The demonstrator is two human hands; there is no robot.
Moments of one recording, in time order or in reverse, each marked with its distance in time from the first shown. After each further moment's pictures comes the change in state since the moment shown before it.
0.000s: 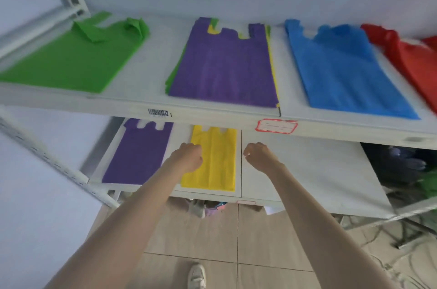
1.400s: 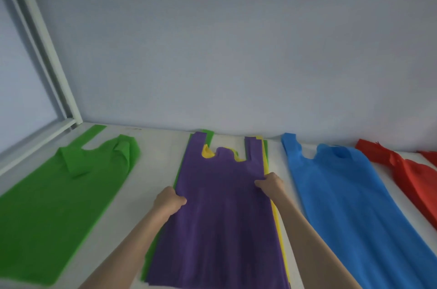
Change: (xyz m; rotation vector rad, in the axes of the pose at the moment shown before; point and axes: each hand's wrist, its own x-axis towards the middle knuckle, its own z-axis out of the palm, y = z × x) left_hand 0.158 -0.015 -0.213 -0.702 0.273 -0.390; right_hand 0.194 -0.071 -0.219 0.354 0.258 0.253
